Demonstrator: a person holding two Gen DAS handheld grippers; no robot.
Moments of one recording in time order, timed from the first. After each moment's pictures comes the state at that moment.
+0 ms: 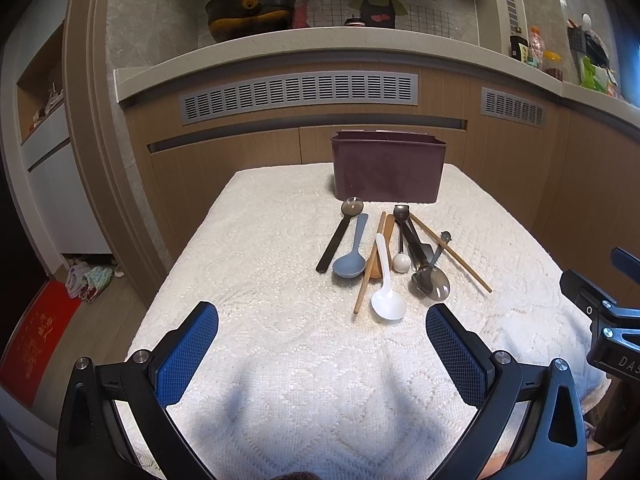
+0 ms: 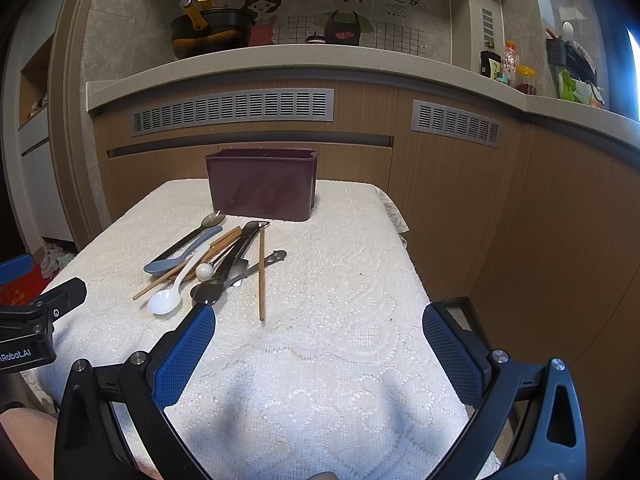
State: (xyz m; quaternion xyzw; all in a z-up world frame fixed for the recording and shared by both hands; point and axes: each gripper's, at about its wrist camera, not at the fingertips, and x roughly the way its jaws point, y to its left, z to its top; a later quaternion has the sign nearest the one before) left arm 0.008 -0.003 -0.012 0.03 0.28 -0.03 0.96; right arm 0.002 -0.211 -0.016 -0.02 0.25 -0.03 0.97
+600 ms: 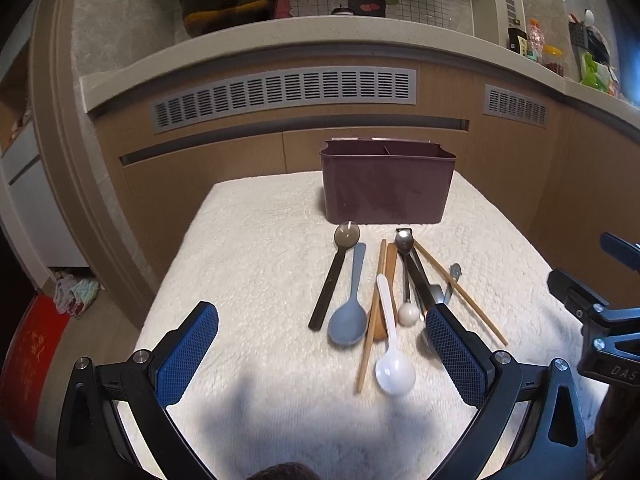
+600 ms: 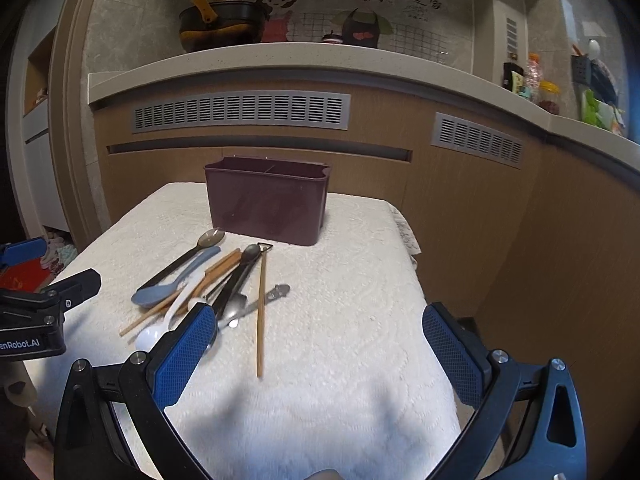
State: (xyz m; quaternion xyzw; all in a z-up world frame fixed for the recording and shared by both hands) left arm 0.097 -0.002 0.009 0.04 0.31 -0.06 0.95; right arm 0.075 -0.199 0.004 -0.05 0.26 -0.01 0.96
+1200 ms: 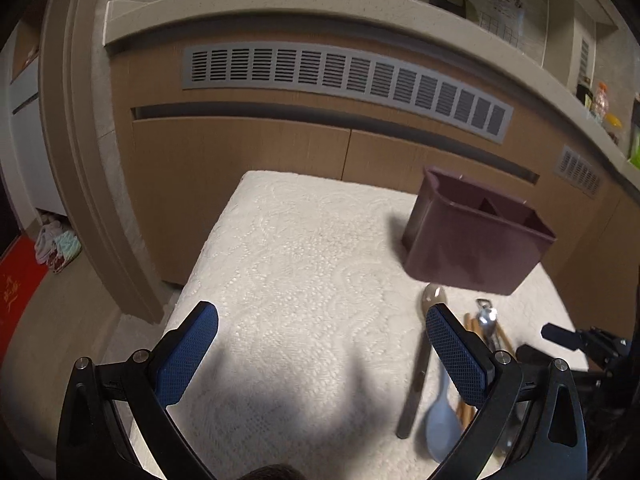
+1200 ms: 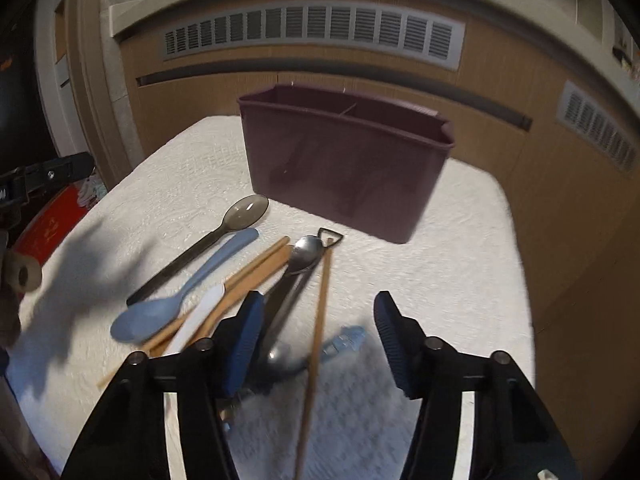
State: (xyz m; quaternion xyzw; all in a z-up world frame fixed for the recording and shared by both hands) left arm 0.218 0.089 -0.004 -0.06 0.34 -0.03 0.94; right arm 0.223 -0.157 -0.045 -0.05 0.41 0.10 0.91
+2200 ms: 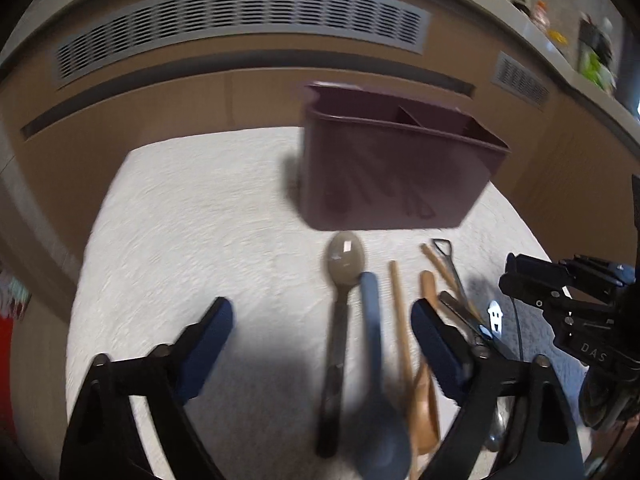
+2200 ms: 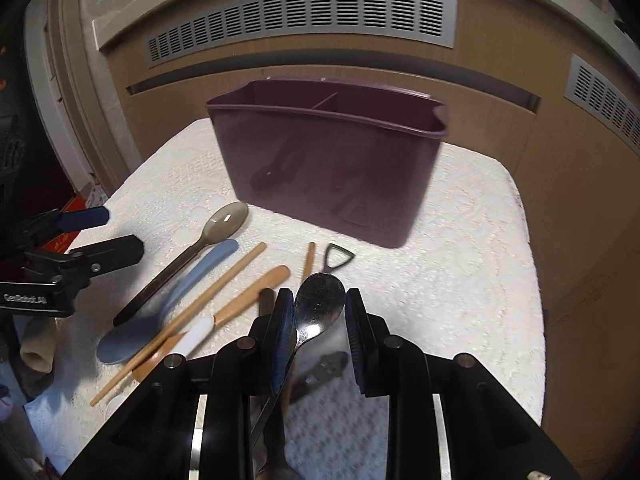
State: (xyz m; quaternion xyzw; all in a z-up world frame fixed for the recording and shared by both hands) left arm 0.261 0.000 -0.036 0.02 0.42 -0.17 0.89; right arm 0.236 -0.194 -0.039 -0.03 0.41 0.12 0.90
